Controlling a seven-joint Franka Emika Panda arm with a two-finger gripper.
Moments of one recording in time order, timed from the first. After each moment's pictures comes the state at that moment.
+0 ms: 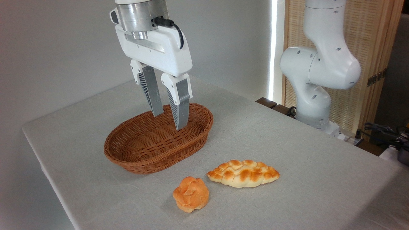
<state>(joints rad) 0.12 -0.01 -0.15 -1.63 0.01 1.62 0.72</state>
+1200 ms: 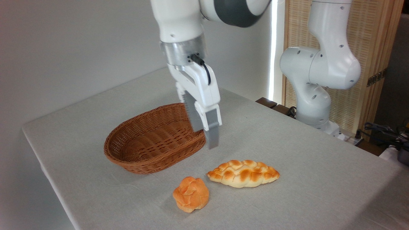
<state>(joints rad) 0.12 -0.24 -0.11 -2.10 0.01 1.82 1.09</state>
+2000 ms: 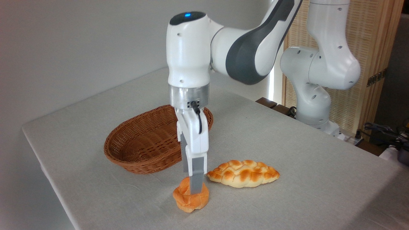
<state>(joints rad) 0.09 -0.13 -0.06 -2.26 0.03 2.33 1.24</state>
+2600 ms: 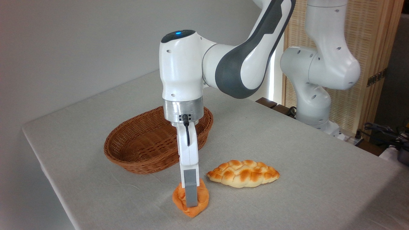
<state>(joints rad) 0.08 -0.06 -0.06 -2.26 0.15 2.39 1.24</state>
